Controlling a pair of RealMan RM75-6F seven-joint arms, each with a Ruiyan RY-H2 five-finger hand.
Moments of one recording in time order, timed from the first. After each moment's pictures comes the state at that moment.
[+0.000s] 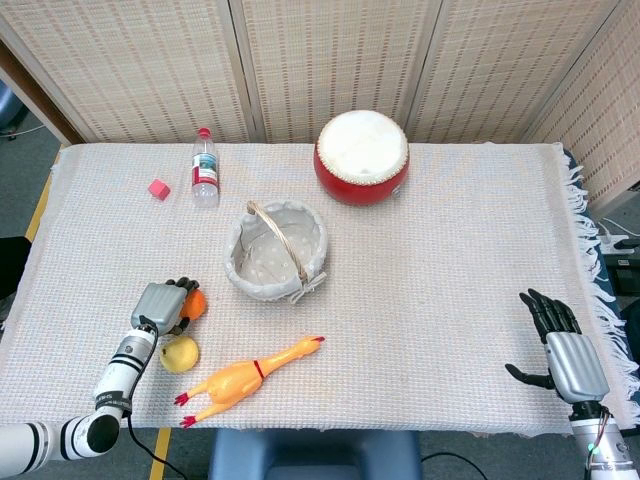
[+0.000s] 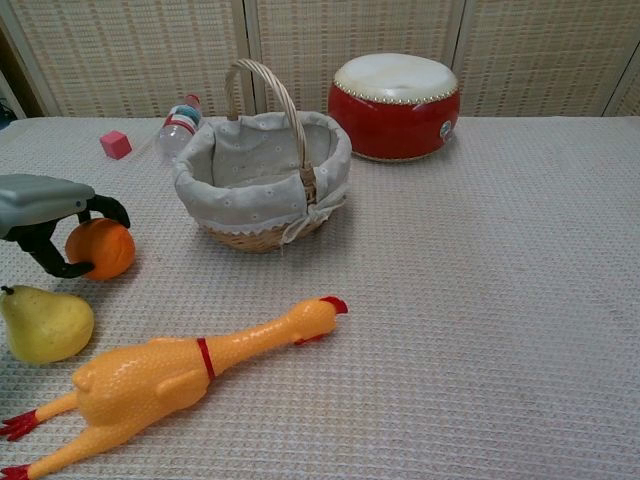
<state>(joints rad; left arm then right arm) -0.73 -1.36 -0.05 -1.63 0.76 1.00 0.65 0.08 -1.13 0.02 -1.72 -1.47 1.39 0.04</state>
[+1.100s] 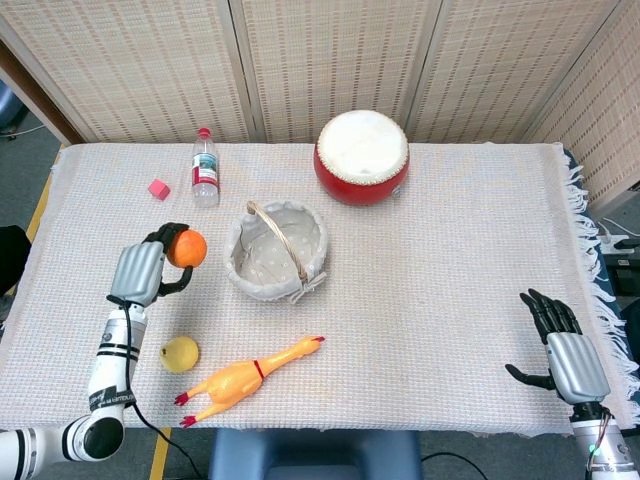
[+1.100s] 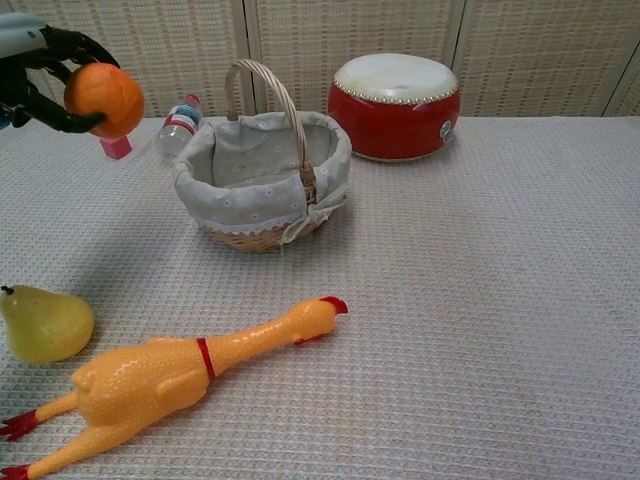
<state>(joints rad) -0.67 -1.31 -0.28 -1.86 0.84 1.28 0.43 0.08 -1.12 0.02 -1.73 -1.48 1.40 0.05</state>
